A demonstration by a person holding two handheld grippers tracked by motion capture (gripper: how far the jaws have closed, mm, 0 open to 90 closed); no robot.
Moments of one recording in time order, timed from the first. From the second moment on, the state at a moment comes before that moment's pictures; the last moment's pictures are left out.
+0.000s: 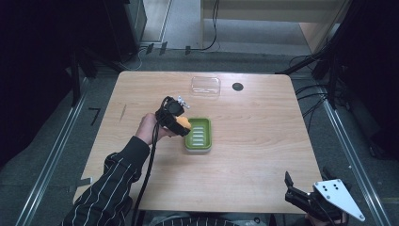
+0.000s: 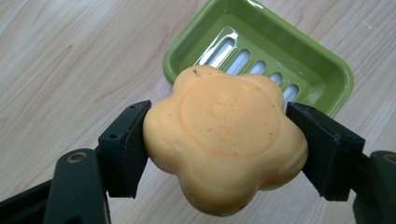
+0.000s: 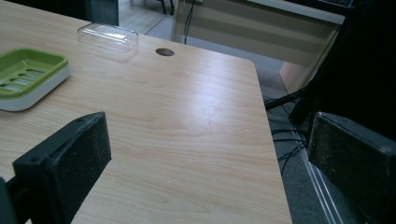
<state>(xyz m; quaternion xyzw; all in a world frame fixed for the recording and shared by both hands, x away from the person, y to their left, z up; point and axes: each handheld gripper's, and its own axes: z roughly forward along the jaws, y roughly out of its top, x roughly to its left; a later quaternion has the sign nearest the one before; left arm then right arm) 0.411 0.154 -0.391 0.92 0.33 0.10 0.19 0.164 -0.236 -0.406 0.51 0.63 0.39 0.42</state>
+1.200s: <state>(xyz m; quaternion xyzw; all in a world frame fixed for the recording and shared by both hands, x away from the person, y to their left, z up) 0.417 0.118 -0.401 0.93 0.30 0.10 0.21 0.165 -0.234 -0.405 0.51 0.64 0.39 0.42</state>
